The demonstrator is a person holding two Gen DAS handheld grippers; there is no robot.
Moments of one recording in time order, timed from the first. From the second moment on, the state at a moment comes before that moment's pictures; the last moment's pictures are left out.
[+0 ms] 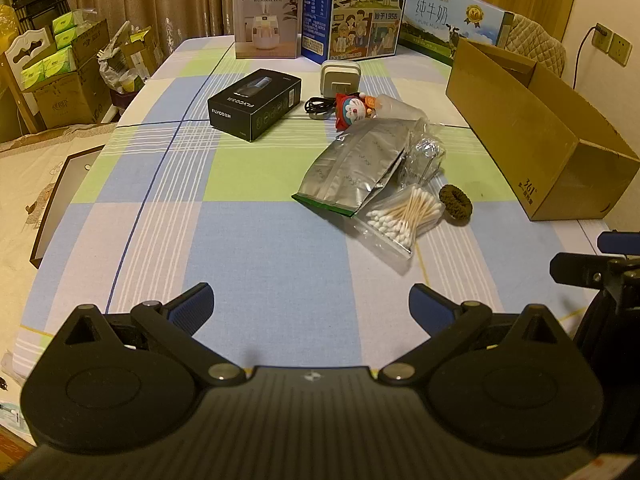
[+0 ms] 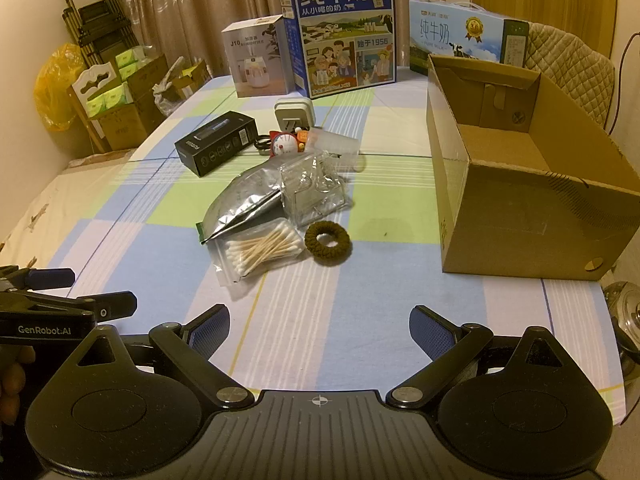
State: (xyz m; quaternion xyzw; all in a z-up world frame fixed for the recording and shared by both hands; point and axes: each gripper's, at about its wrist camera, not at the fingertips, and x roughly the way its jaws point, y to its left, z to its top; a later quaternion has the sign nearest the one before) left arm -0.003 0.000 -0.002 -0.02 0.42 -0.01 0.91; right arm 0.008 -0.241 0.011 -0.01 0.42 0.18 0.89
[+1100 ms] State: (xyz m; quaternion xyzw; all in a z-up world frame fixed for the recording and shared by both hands) left arm -0.004 -0.001 -0.002 -0.01 0.43 -0.01 0.90; right arm 0.008 -0.245 0.010 -0.01 0.42 0.18 0.89
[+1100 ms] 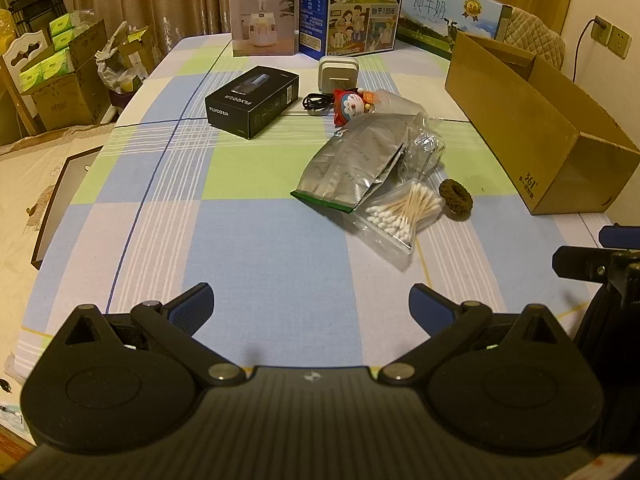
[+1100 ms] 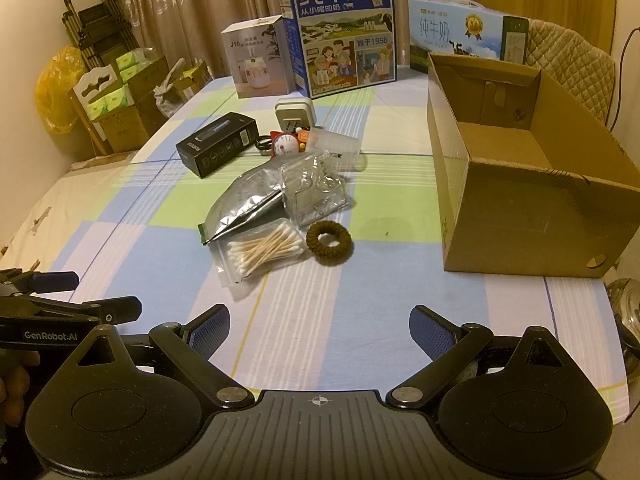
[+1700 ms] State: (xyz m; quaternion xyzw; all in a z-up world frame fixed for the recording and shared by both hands) left arm -0.002 -0.005 0.013 0.00 0.42 -0.02 0.91; right arm 0.006 -0.246 0.016 -0.01 0.41 0.19 0.89
